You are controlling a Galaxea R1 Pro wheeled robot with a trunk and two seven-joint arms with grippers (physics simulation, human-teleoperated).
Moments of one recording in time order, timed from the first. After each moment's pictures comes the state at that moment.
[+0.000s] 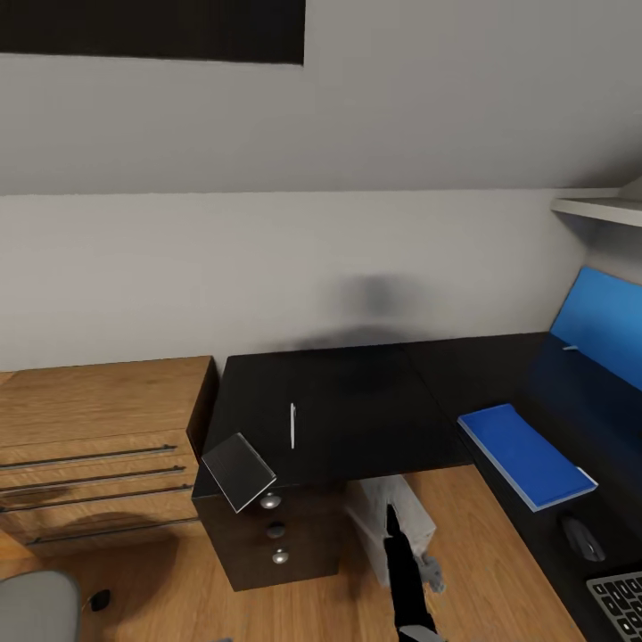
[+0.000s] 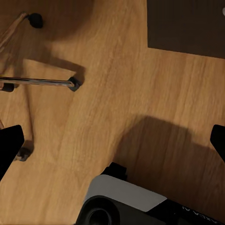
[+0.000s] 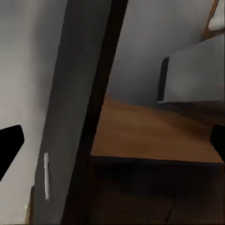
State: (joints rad) left arm -0.06 0.04 -0.56 -0.86 0.68 0.03 0.76; right arm -0.55 0.17 -0.11 0.02 -1.35 -0.47 0.87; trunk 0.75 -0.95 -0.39
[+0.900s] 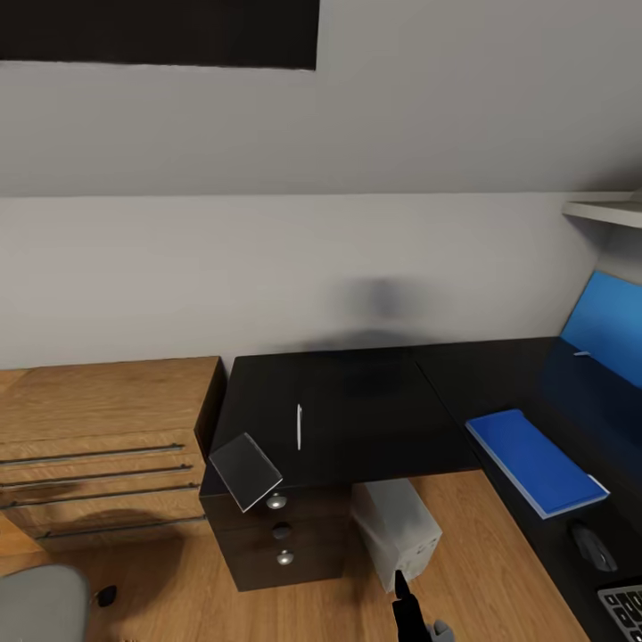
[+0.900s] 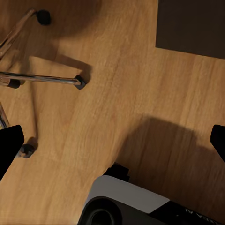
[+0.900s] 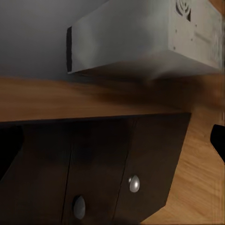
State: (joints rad) left arm -0.06 0.04 -0.56 -0.83 0.68 0.01 0.75; right arm -0.43 0.16 -0.10 0.02 -1.34 -0.40 0.61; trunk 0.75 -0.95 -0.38
